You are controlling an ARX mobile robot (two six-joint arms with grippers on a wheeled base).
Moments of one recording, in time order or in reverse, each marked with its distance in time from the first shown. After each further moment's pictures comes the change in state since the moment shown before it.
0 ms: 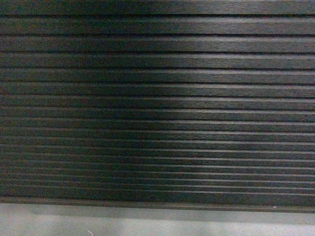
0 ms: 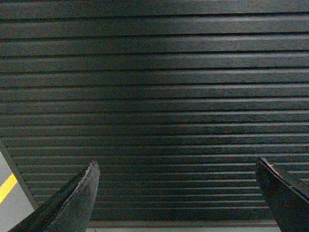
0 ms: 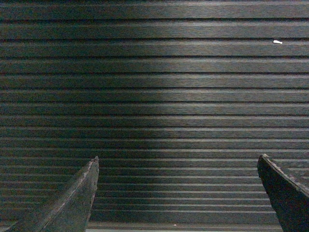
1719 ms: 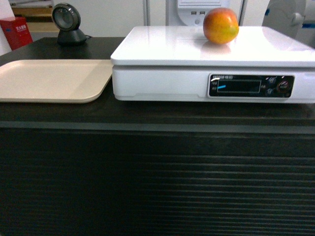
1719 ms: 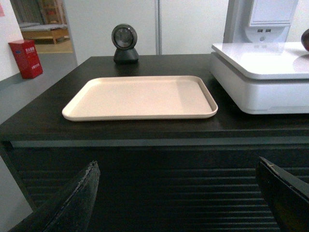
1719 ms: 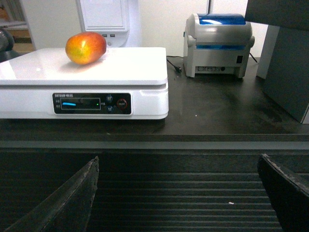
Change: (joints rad) left arm 0.000 0.000 0.000 0.001 0.000 0.000; right arm 0.000 0.000 0.000 0.001 -0.001 0.000
